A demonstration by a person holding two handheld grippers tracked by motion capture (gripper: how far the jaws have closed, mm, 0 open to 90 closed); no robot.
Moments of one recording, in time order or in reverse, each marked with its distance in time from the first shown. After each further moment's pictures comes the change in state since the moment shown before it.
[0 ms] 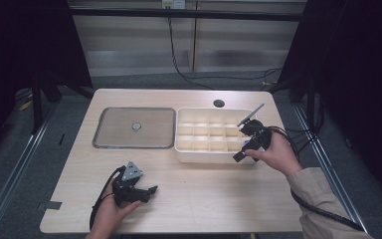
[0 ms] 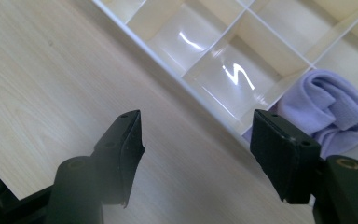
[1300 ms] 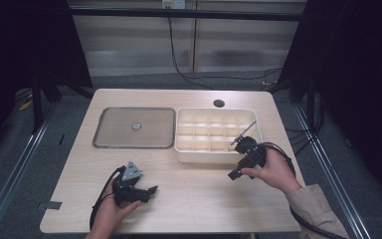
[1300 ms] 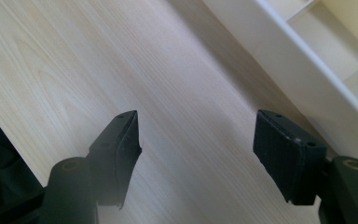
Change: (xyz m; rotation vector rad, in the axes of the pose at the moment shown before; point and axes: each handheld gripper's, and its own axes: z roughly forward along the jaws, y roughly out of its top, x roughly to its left) left arm 0.000 0.000 0.000 0.000 0.000 0.001; right arm 0.030 -0.024 0.024 0.029 0.063 -0.092
